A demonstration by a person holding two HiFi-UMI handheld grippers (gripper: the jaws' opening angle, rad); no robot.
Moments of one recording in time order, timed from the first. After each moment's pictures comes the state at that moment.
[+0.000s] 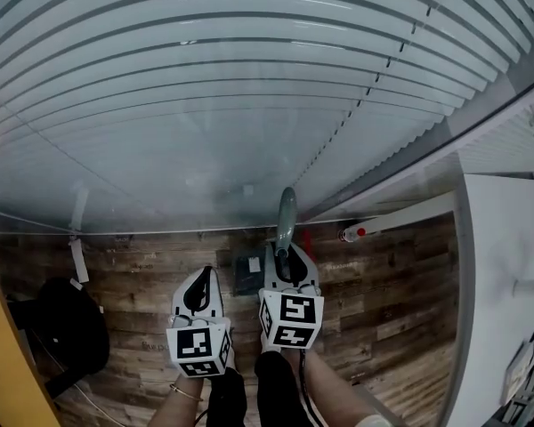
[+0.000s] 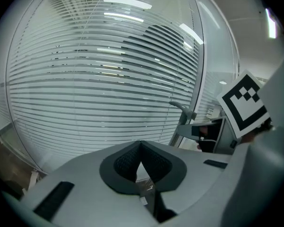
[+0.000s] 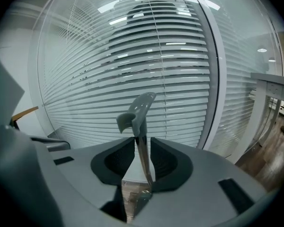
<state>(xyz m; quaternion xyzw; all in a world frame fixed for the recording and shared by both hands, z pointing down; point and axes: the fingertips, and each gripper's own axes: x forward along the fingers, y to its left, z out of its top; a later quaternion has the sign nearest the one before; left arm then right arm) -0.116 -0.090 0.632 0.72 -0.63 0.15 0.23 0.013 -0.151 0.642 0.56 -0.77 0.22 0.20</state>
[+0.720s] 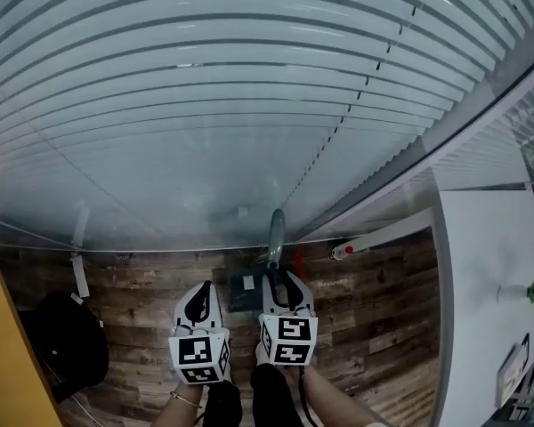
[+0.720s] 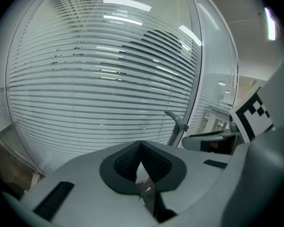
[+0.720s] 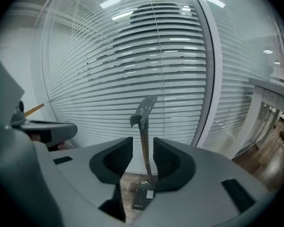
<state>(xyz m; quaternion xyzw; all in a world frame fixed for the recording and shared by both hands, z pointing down) -0.113 -0.084 0.623 0.73 -0.63 0.15 0.23 0.022 -0.117 0.650 0.54 -0.77 0.23 0.23</state>
